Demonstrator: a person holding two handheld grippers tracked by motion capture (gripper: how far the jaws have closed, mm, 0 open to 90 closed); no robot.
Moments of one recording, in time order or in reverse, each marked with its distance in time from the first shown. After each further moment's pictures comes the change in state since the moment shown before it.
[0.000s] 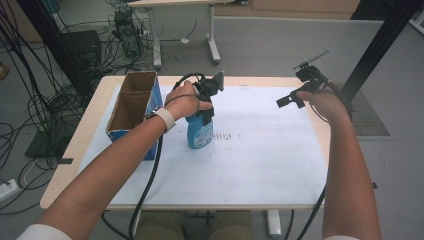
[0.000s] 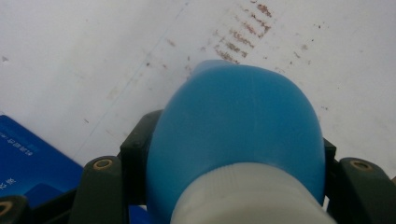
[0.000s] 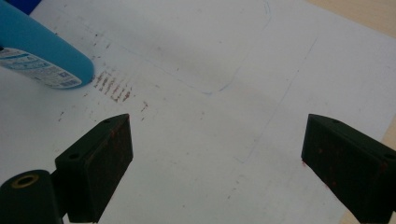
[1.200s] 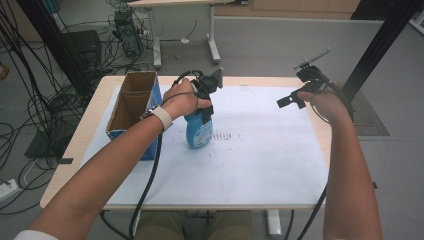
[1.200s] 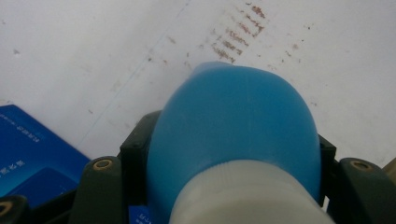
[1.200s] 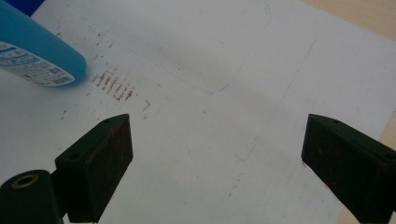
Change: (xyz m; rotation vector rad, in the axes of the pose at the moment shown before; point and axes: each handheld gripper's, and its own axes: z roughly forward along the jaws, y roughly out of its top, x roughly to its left) left arm -0.004 -0.011 -0.020 -0.016 0.004 -0.027; right arm 0.005 -0.003 -0.006 -0.006 -0.006 -0.005
